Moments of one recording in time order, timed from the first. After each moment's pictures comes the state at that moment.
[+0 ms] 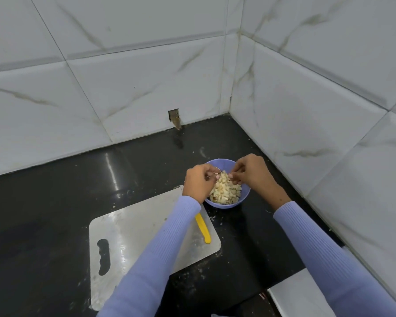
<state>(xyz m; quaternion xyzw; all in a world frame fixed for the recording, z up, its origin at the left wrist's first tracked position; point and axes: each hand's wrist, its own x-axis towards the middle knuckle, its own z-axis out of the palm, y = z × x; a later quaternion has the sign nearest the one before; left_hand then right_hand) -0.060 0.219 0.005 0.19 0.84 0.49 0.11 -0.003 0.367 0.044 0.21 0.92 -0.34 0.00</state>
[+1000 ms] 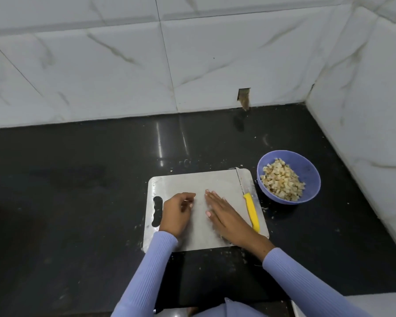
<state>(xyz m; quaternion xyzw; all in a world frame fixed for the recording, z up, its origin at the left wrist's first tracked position) -0.001 0.024 -0.058 -0.01 0.89 0.45 0.05 0.027 0.195 -0.071 -0.16 0.91 -0.35 0.13</state>
